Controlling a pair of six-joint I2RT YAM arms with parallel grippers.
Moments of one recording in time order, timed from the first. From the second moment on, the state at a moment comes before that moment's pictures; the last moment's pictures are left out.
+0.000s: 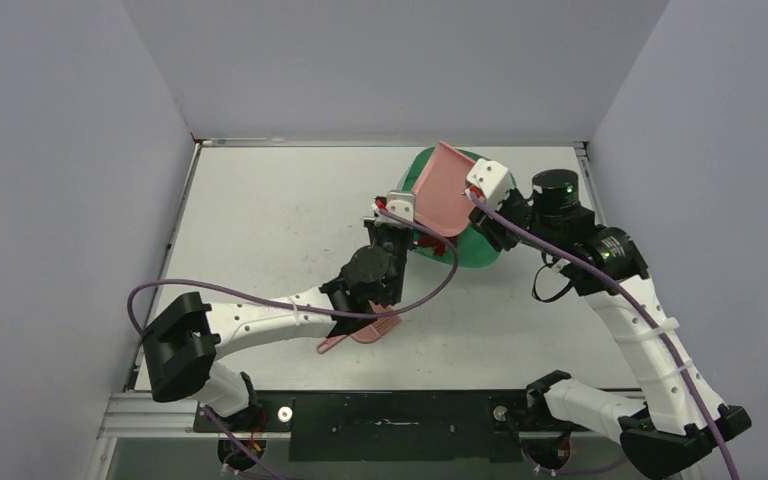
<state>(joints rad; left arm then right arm) -1.17 1.52 1.00 0.83 -1.01 0.18 0.46 1.07 1.32 -0.83 -0.21 -0.51</state>
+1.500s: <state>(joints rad) -0.59 1.54 1.26 -0.04 -0.33 -0.70 0.43 1.15 0.76 -0.87 -0.49 -0.90</state>
